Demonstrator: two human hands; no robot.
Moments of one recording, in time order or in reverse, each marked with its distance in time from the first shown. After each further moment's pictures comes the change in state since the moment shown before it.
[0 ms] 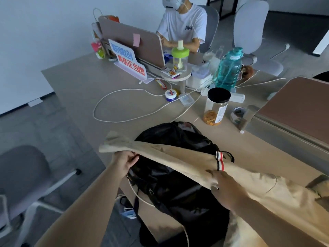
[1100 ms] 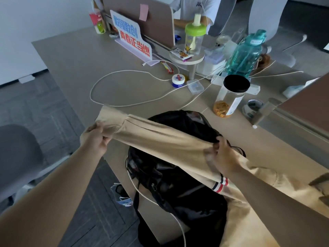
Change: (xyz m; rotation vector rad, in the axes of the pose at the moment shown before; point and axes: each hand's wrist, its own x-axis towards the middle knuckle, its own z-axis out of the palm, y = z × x) left_hand 0.056 0.046 -0.060 -0.269 0.258 0.143; right_hand 0.092 -0.030 -0.005 0.332 0.264 0.102
